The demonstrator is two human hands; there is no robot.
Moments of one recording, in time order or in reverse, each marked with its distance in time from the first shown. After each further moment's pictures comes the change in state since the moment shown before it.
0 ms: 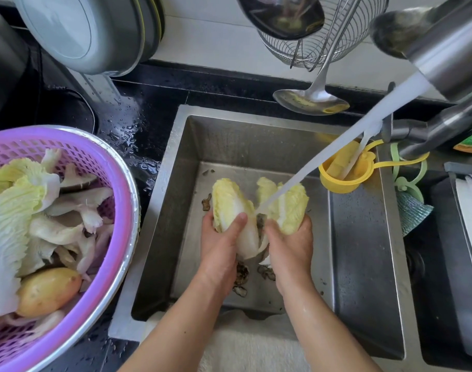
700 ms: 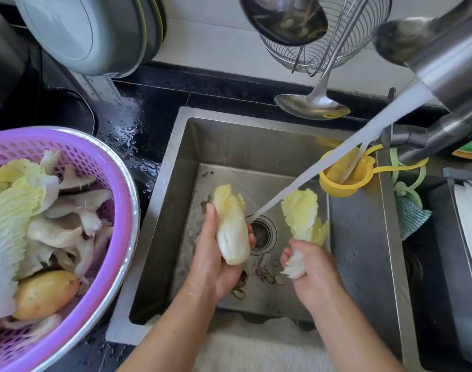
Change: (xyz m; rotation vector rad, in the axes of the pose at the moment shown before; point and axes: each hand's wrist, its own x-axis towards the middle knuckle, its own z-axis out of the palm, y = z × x) left_hand -0.011 0.027 0.004 -0.430 -0.033 -0.299; right_hand 0.010 -0.006 -0.041 0.491 -0.049 0.534
